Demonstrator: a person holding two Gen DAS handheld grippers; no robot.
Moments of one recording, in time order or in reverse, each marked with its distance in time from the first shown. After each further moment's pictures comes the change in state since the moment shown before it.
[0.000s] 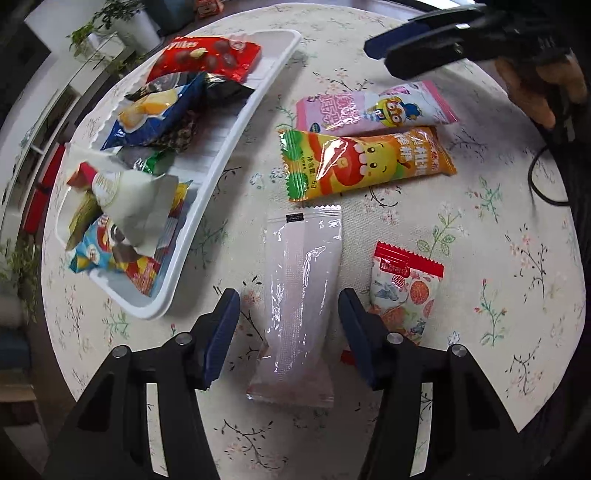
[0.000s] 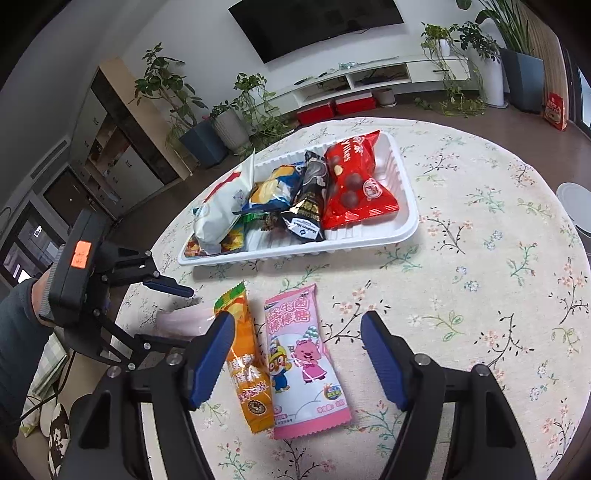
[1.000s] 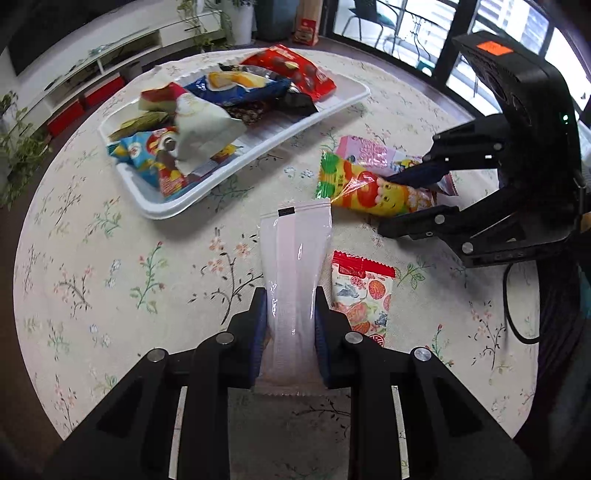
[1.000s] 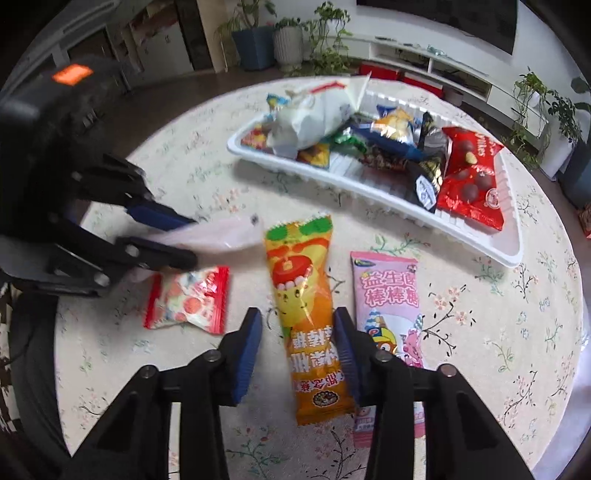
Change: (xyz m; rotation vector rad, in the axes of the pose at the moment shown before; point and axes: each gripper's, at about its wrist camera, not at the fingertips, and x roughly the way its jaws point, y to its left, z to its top) left arm -0.042 -0.008 -0.078 -0.467 -0.215 -0.069; right arm 0.068 0.083 -0.018 -0.421 0.329 -0.181
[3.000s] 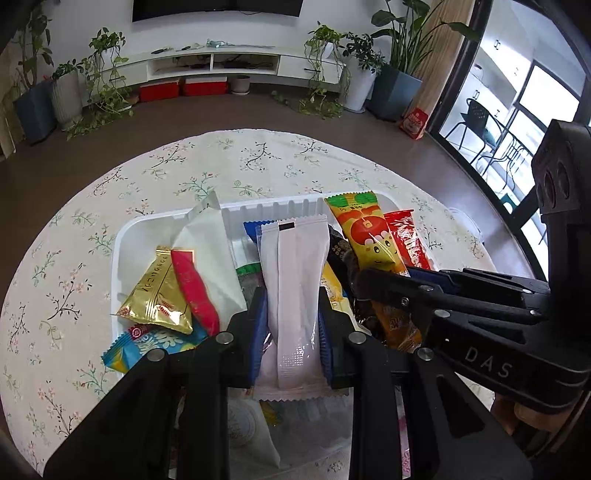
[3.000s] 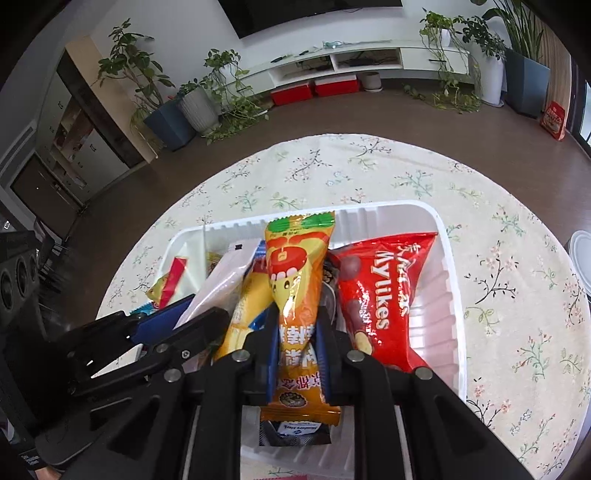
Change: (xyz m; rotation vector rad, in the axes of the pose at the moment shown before) left arm 0.052 0.060 0.190 -0.433 -0.223 0.150; right arm 0.006 -0.132 0.122 0.447 -0.192 0.055
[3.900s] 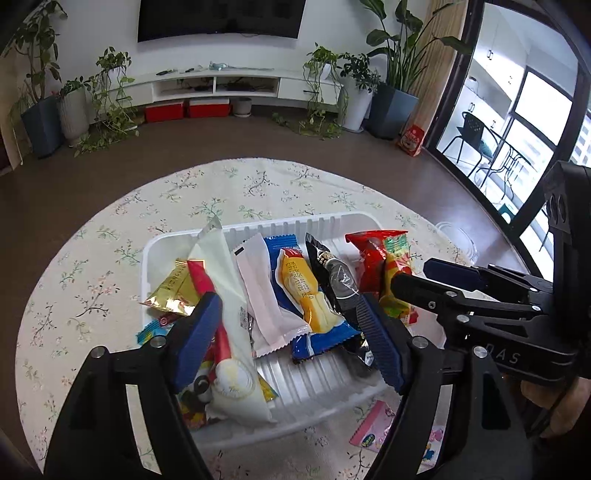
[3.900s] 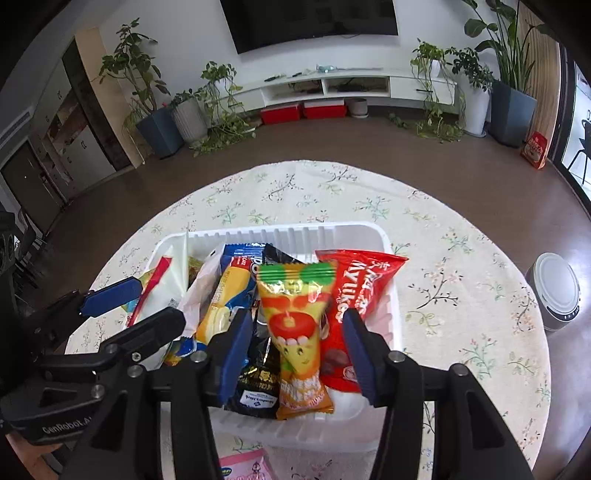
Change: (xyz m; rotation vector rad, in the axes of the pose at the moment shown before) left arm -0.040 -0.011 -0.002 0.004 -0.100 0.018; right arm -0.044 -0.006 -0.012 -0.063 -0.088 -0.105
